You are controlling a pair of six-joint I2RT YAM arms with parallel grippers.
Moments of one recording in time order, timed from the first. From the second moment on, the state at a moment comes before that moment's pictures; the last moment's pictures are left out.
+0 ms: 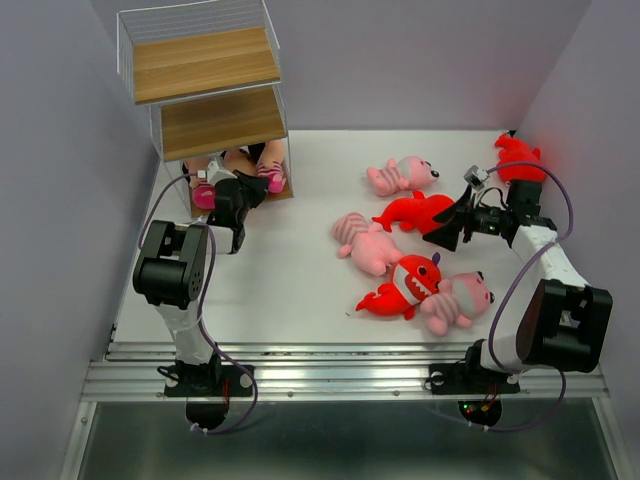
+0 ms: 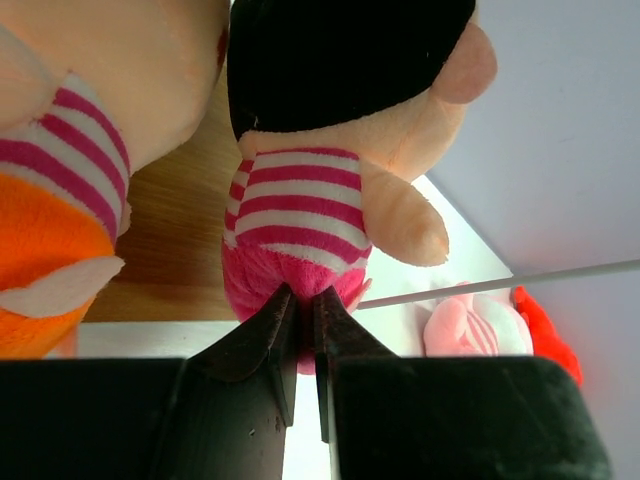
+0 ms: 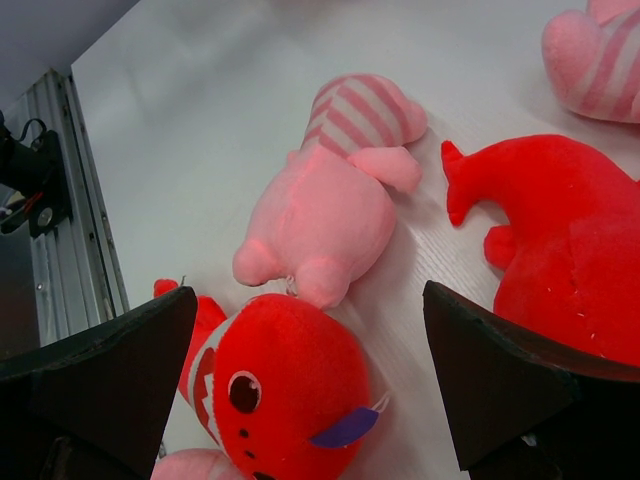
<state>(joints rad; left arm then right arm) -0.17 1.83 0.83 0.83 -0.01 -0.94 -0.23 1.38 0.92 -0.40 -1.27 -0.45</state>
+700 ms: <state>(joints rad) -0.16 1.85 0.85 0.69 0.00 -0.91 -0.23 1.38 0.92 -0.41 -1.27 -0.45</state>
